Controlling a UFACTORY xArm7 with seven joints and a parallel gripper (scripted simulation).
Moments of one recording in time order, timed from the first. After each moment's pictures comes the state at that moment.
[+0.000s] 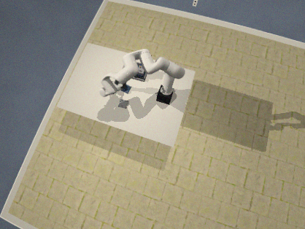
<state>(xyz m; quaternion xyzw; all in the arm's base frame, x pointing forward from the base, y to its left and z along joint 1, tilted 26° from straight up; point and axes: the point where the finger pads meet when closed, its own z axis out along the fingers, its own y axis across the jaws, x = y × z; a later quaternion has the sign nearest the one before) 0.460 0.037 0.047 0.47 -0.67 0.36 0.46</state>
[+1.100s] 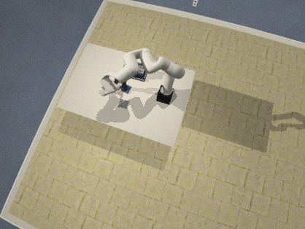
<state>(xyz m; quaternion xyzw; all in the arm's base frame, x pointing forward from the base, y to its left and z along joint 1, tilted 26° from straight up) 0.462 0.044 0.061 0.47 -0.67 0.36 0.46</state>
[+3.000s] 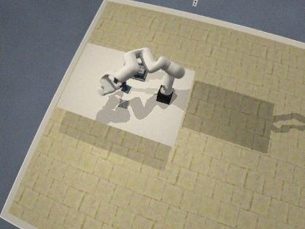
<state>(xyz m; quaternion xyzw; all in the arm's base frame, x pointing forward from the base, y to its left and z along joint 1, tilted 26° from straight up) 0.462 0.049 0.071 0.47 -0.67 0.36 0.46</state>
